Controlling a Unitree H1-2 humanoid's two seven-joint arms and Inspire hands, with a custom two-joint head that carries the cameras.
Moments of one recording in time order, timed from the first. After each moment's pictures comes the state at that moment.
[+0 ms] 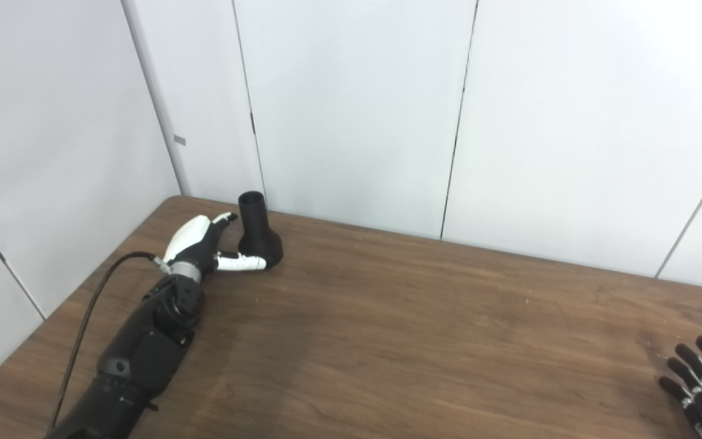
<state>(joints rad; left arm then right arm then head) -0.45 0.59 -0.04 0.34 0.45 0.37 0.00 -0.11 -0.18 -0.15 0.04 0.19 0.00 0.12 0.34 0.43</state>
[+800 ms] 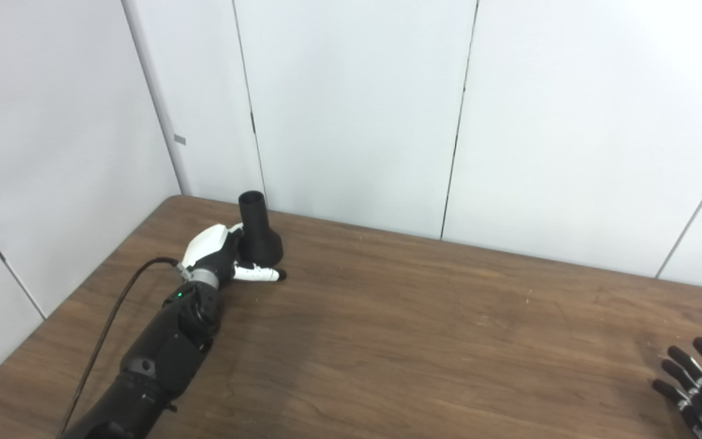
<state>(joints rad) -0.49 0.55 -0.10 0.45 0.51 0.33 0.06 -0.10 -0.18 -0.14 0.01 0.18 0.02 0.11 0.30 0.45</state>
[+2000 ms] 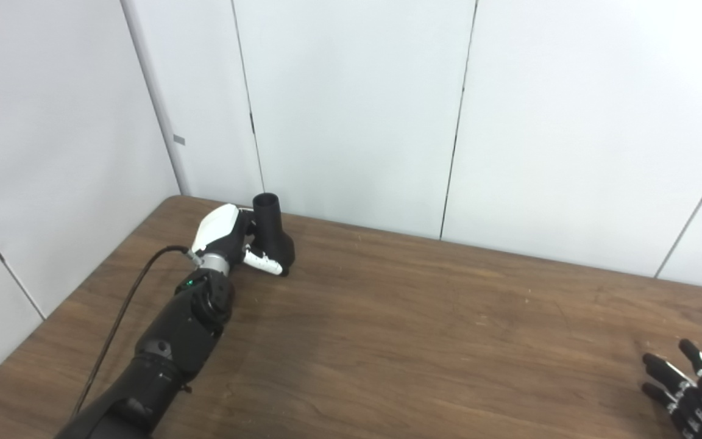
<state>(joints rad) -0.59 0.53 -0.14 0.60 0.51 0.23 0.17 -0.06 -0.18 -0.12 -0.06 0.13 0.05 0.10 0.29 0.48</state>
